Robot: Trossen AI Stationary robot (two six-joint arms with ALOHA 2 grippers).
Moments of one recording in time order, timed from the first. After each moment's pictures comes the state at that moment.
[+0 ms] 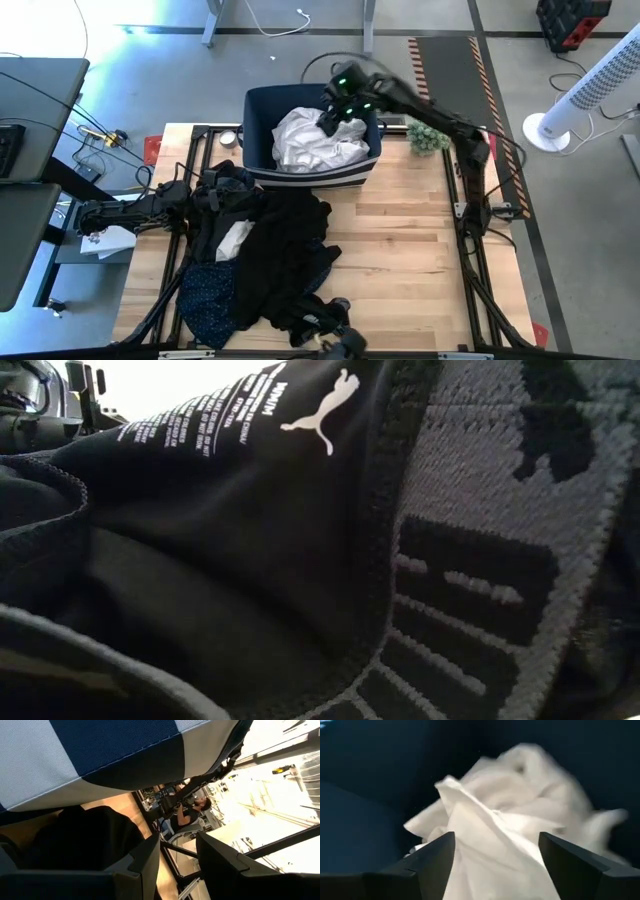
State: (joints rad) left arm 0.08 0.01 0.01 0.03 -0.14 -1.10; right arm -0.51 2.02 2.10 -0.91 -0.16 0.18
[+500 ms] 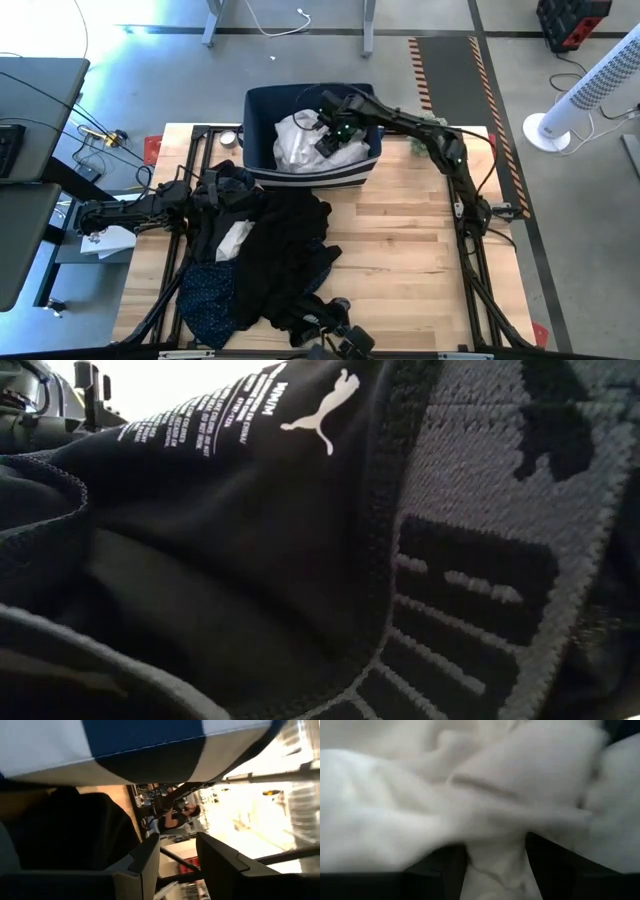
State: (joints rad) left arm 0.08 0.01 0.01 0.03 -0.14 -1.32; right arm -0.49 2.20 2.09 -1.10 0.05 0.22
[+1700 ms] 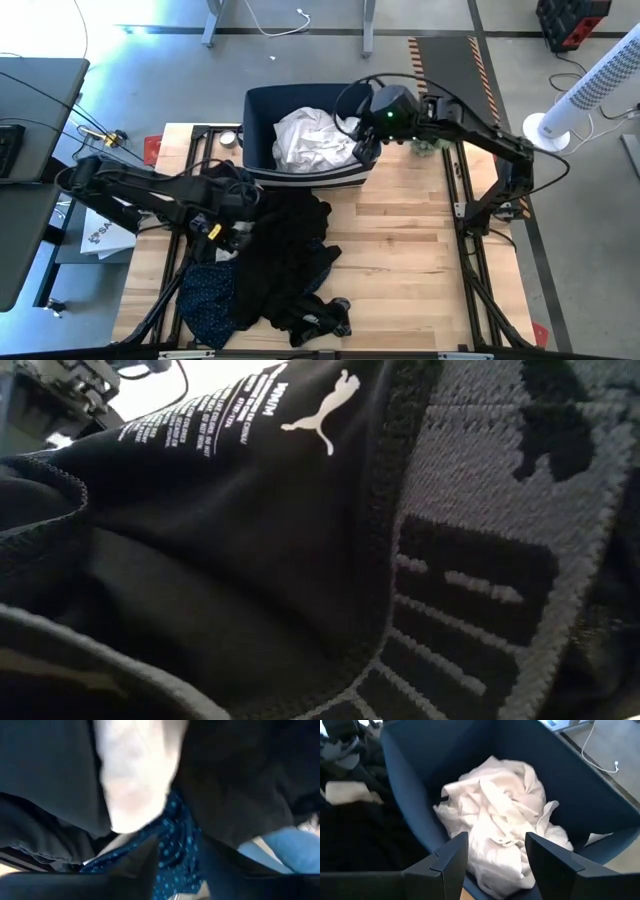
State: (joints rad) left arm -0.13 1.13 0.83 -1.12 0.40 -1.24; right arm -0.22 1.64 2.02 -1.15 0.25 0.14
